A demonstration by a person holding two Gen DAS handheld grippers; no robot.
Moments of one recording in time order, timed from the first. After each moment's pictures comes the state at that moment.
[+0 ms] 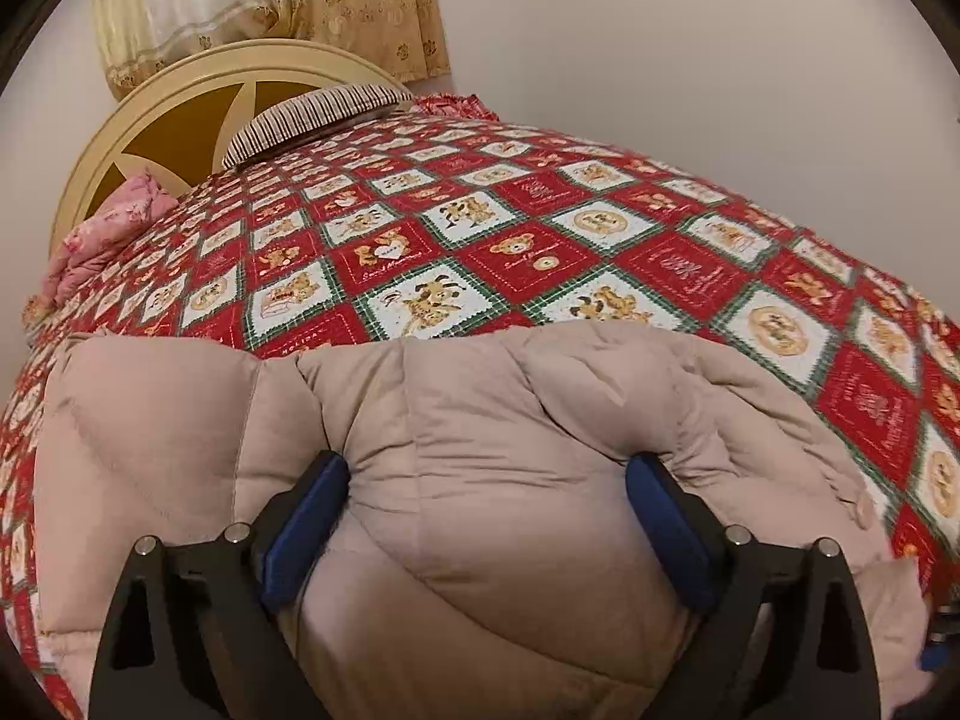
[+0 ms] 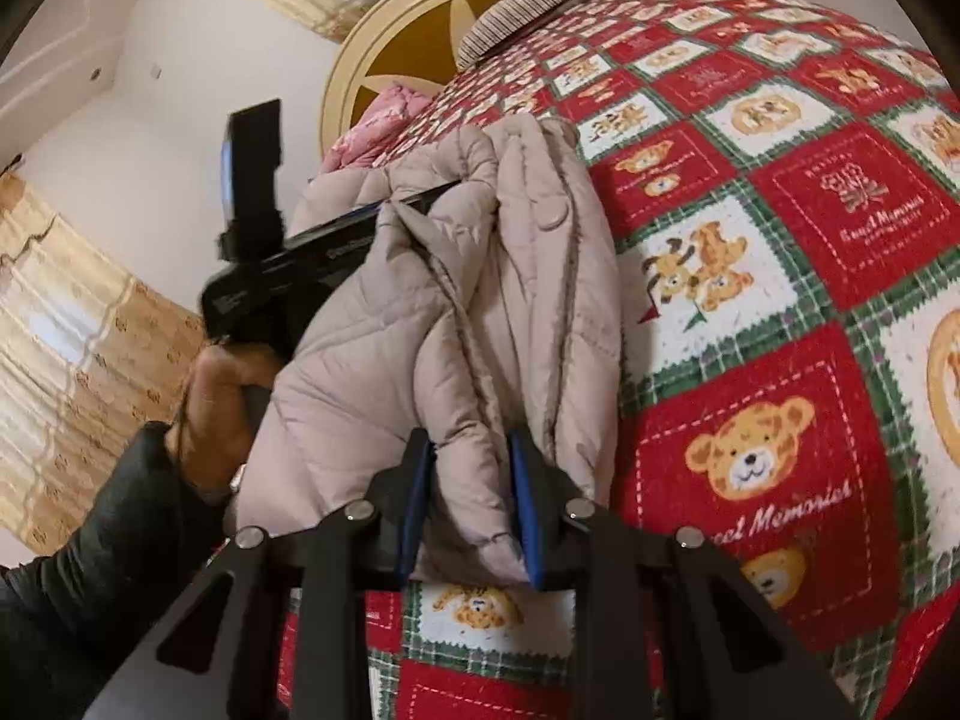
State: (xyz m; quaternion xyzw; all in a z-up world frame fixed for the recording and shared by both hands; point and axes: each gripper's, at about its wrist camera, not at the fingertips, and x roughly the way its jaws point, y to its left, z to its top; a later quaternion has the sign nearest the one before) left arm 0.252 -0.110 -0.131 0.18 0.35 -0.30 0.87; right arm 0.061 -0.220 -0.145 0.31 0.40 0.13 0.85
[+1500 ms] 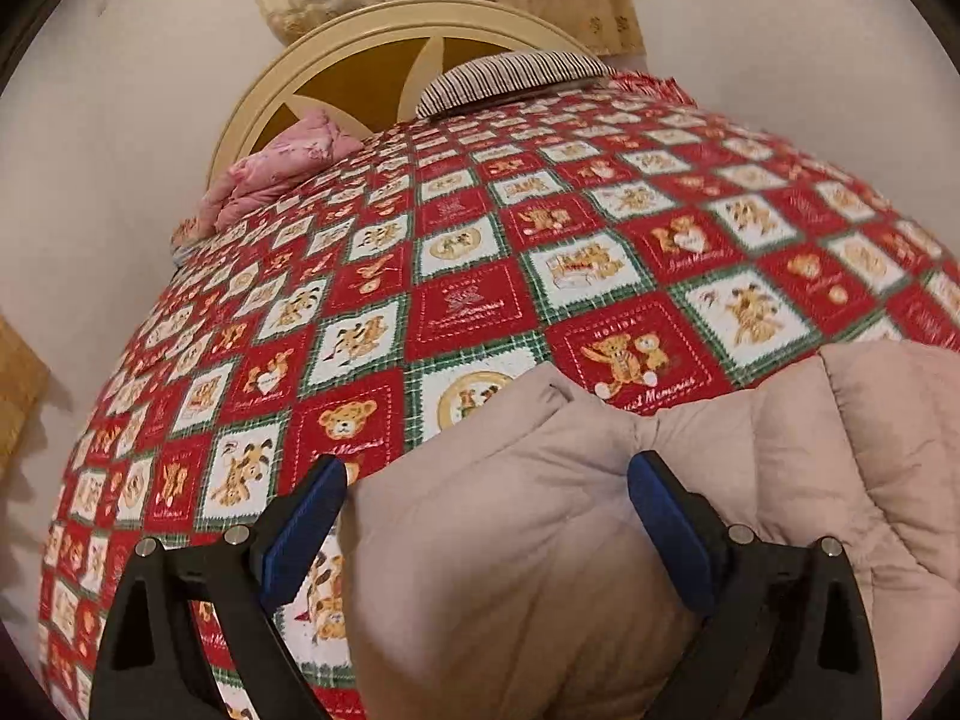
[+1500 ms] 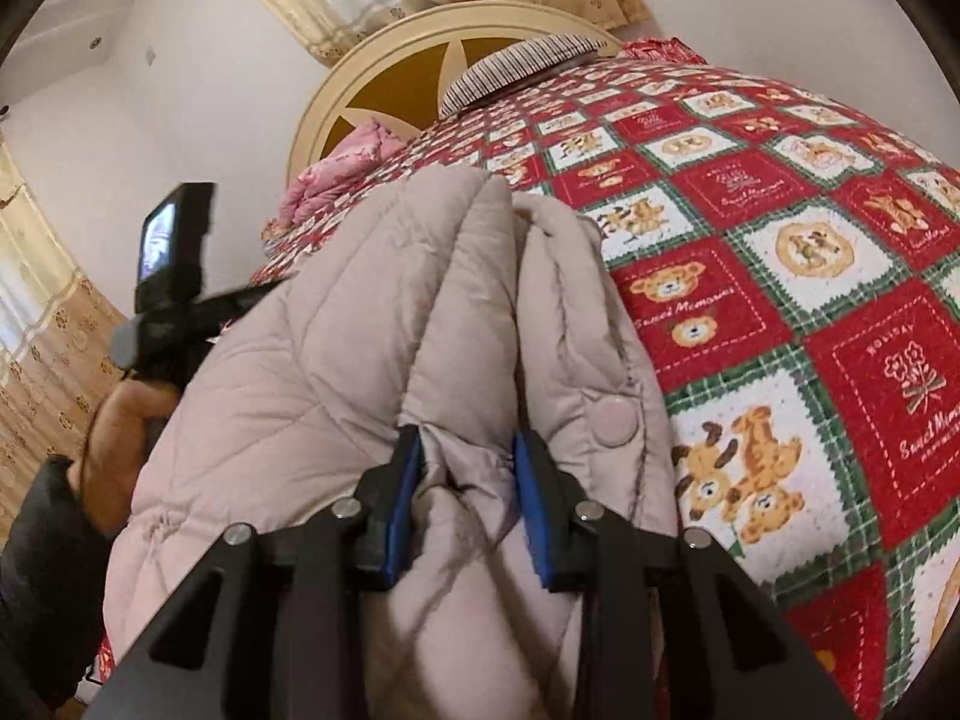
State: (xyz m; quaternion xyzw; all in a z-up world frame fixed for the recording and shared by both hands) left arm 0.334 -0.020 -0.127 0.18 0.36 -0.09 0.91; right arm 0.114 -0.206 -0.147 0.24 0.35 0.07 0.90
